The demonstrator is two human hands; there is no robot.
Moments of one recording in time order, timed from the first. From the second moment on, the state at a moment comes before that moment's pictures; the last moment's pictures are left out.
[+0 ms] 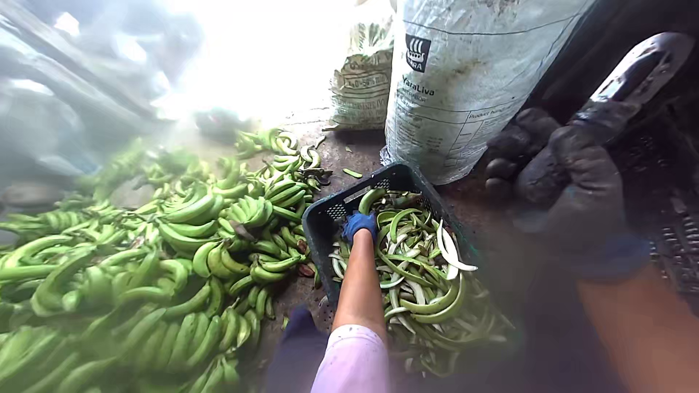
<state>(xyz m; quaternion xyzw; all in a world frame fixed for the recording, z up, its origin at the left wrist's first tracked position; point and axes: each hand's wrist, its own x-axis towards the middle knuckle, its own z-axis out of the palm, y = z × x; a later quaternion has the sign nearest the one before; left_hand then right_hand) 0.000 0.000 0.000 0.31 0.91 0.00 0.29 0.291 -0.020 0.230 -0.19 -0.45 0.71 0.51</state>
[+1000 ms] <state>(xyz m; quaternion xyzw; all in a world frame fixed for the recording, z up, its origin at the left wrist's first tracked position) 0.058 -0.172 0.211 0.48 0.41 0.58 0.51 0.256 -0.068 0.186 -0.08 -0.48 0.86 0.16</state>
